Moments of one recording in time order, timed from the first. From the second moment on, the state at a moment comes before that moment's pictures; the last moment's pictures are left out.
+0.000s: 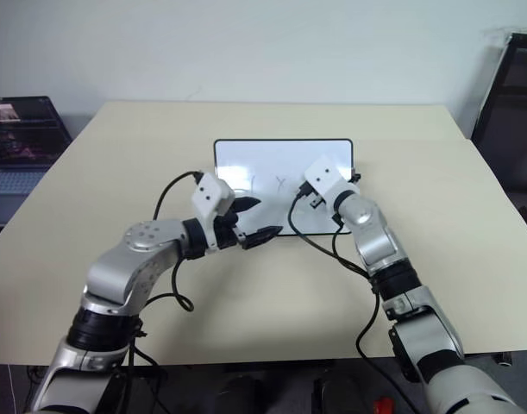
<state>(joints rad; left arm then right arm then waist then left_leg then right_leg) -0.50 0.51 -0.12 -0.22 -0.37 0.67 -0.69 -0.83 -0.26 0.25 0.40 -0.20 0.26 0.28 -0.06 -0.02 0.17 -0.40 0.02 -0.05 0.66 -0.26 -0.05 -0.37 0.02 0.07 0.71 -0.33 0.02</state>
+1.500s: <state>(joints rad) -0.48 0.51 -0.12 -0.25 -0.36 0.67 -0.69 -0.68 -0.26 0.22 0.18 -0.16 0.50 0.49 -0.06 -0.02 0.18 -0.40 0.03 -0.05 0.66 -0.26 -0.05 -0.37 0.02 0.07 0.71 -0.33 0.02</state>
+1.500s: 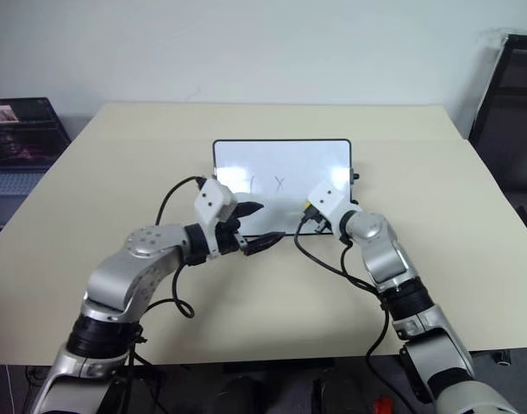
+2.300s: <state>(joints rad) -0.46 0.50 -0.12 -0.25 -0.36 0.67 -0.68 -0.66 -0.32 0.26 0.12 -0.14 0.52 0.51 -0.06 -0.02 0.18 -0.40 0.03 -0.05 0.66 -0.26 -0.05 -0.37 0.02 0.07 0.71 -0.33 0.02</state>
